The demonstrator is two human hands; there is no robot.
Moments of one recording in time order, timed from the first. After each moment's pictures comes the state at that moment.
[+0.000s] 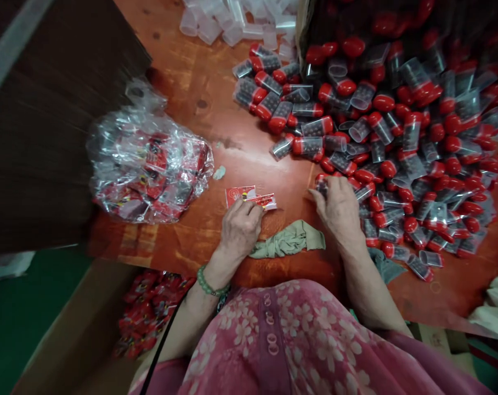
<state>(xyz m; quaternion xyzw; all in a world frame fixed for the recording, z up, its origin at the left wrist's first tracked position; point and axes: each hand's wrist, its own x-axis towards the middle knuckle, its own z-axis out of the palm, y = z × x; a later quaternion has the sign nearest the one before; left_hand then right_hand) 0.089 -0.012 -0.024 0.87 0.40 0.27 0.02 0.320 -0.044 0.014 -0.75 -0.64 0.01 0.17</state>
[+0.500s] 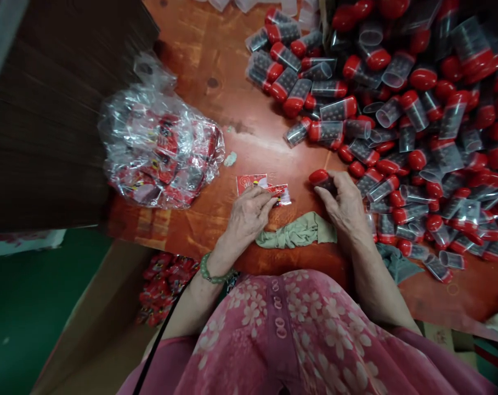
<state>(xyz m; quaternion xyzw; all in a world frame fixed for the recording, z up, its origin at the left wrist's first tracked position) 0.083 -0.006 -0.019 0.82 0.43 0.28 0.25 0.317 -0.046 0.004 -0.69 -0.64 0.19 0.28</state>
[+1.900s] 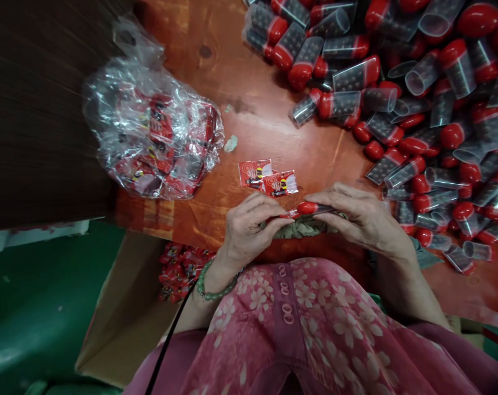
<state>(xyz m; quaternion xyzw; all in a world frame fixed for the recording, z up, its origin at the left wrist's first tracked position) 0.076 -0.037 0.020 0.77 0.36 0.39 0.36 0.310 -0.065 0.059 -0.49 -0.76 0.35 0.24</state>
